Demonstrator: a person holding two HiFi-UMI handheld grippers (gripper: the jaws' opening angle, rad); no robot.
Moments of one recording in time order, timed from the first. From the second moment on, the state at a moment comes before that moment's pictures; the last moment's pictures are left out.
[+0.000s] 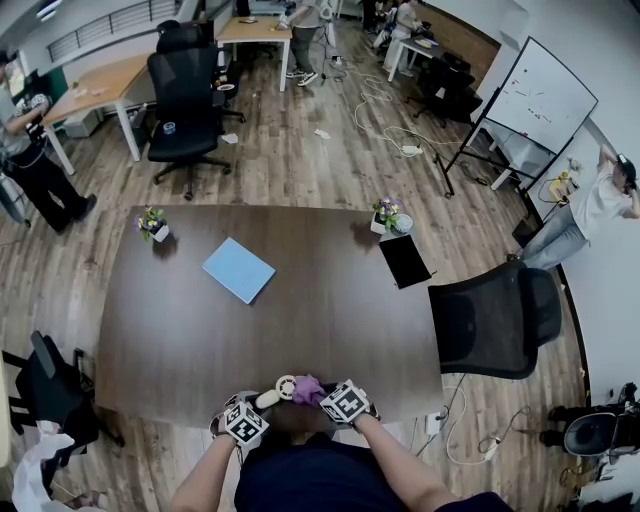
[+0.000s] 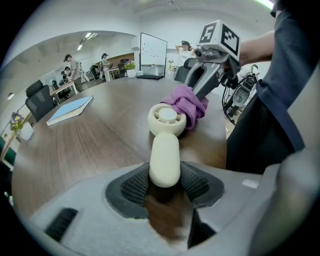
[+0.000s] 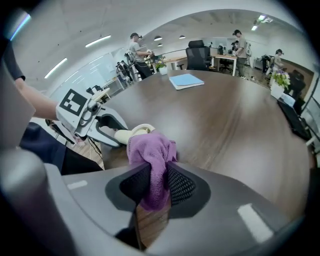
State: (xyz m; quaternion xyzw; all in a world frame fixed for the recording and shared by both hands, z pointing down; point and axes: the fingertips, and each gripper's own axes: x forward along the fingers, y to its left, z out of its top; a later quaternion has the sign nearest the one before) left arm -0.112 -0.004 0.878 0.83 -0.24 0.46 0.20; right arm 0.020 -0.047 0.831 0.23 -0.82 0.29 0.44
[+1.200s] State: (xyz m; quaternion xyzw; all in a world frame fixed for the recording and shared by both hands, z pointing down) left arm -0.113 -0.006 0.880 0.83 -0.24 0.46 0.19; right arm -0.022 -0.124 0.824 0.28 -0.82 0.22 0.45
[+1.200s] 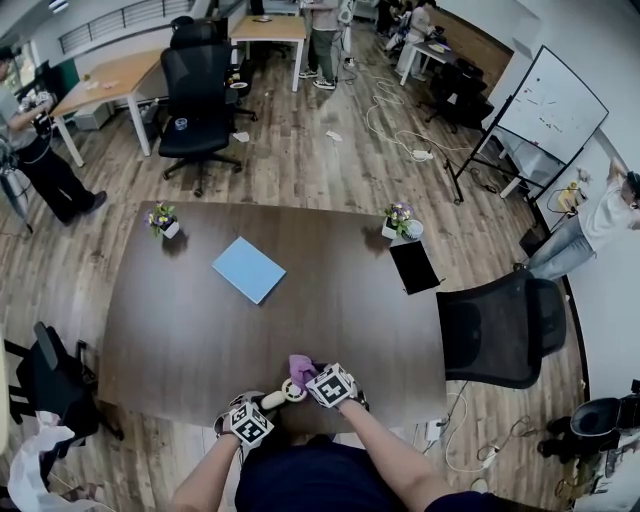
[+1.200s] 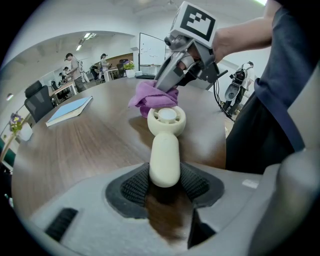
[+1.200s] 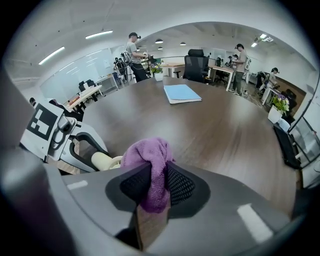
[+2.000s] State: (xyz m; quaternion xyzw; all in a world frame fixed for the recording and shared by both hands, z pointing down) left arm -0.112 -0.005 0.878 0.84 -0.24 0.46 0.19; right arm -0.083 -0.111 0.799 0.22 -0.85 0.12 0.46
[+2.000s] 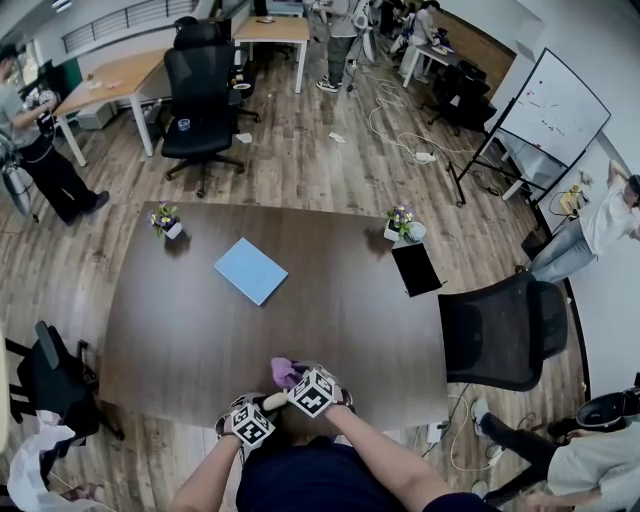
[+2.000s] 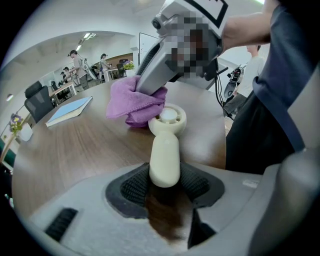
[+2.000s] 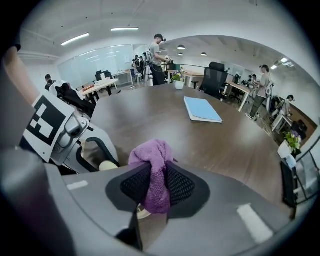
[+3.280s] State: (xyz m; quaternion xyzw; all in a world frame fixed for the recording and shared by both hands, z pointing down) left arm -0.112 -0.005 0.882 0.83 -0.24 0.46 0.19; right arm -0.080 -0.024 0.793 0.09 -0.89 0.14 0.43
